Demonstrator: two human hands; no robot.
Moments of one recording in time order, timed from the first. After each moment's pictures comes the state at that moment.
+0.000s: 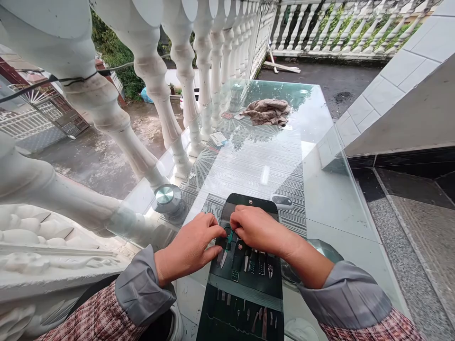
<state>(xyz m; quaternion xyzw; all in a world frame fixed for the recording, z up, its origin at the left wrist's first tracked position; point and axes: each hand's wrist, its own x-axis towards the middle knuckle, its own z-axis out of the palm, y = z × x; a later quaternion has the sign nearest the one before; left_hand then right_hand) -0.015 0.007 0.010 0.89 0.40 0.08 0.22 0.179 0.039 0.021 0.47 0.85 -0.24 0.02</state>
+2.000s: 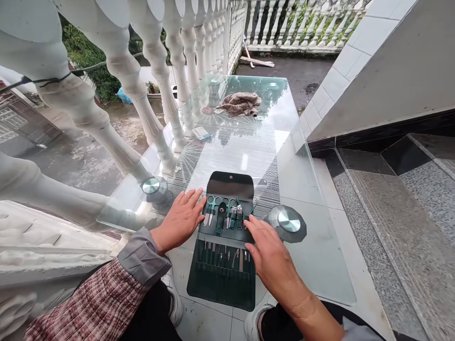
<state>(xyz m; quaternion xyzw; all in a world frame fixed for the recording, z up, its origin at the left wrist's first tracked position) -0.008 0.004 -0.015 0.91 0.41 0.01 -0.04 0.224 -0.106 -0.034 0.60 0.74 -0.08 -0.28</state>
